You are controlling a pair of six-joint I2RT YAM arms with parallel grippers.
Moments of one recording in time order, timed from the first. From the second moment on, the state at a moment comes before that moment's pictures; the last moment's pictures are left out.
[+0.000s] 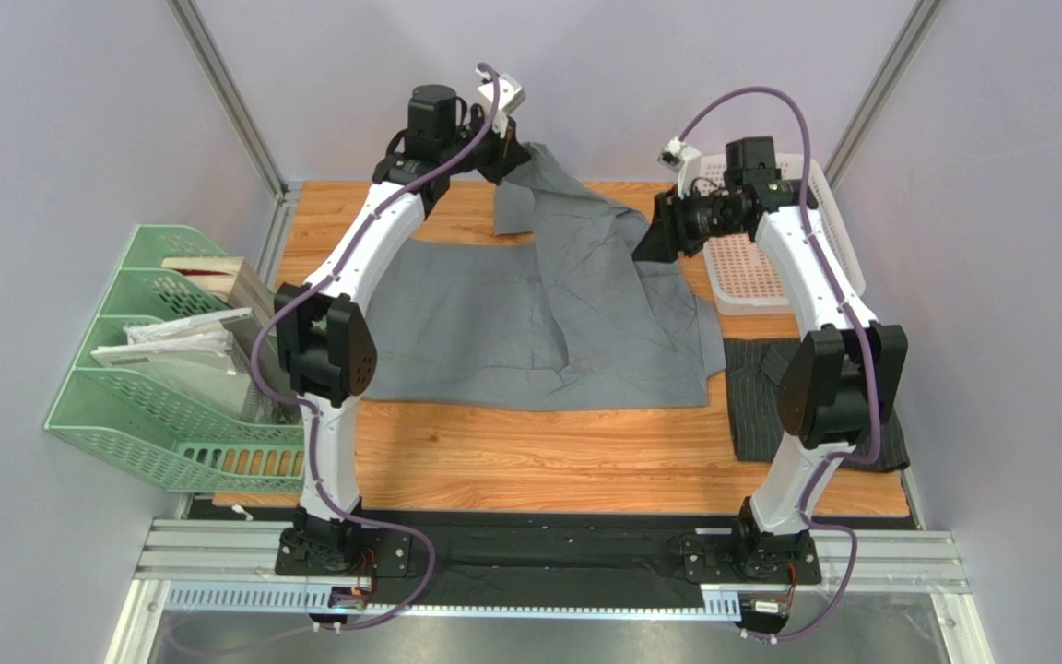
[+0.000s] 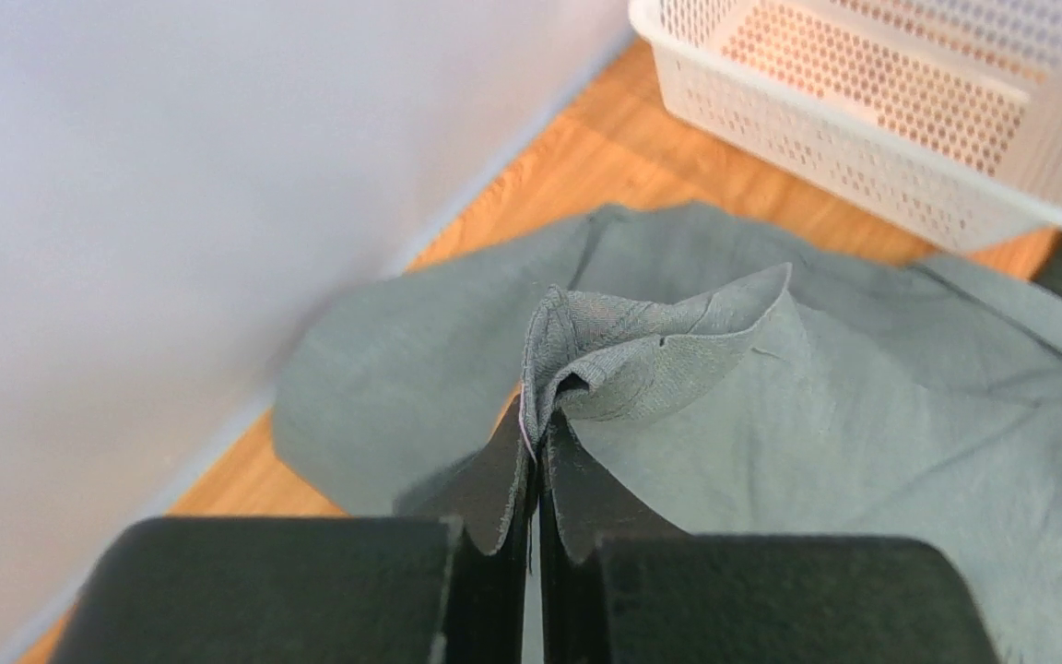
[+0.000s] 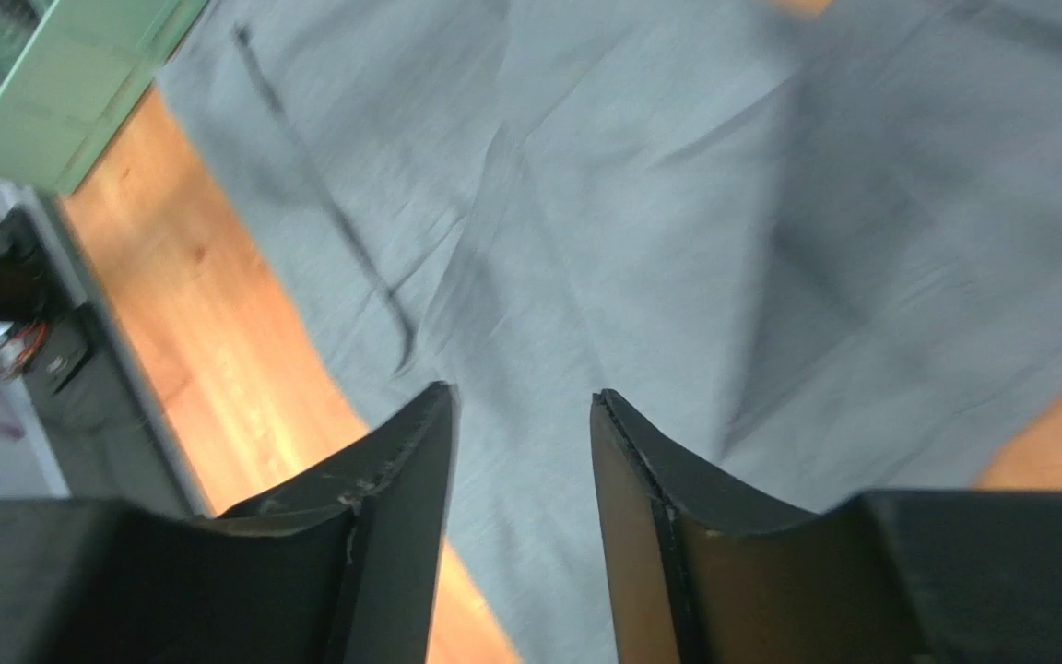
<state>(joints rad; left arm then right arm) -0.32 2.10 2.07 -0.27 0.57 0.21 0.07 1.85 1.80 -0.85 -0.82 -0.32</state>
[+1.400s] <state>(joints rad) -0.26 1.88 1.69 -0.51 0.97 0.69 0.47 1.70 1.35 -0.73 -0.42 -0.50</state>
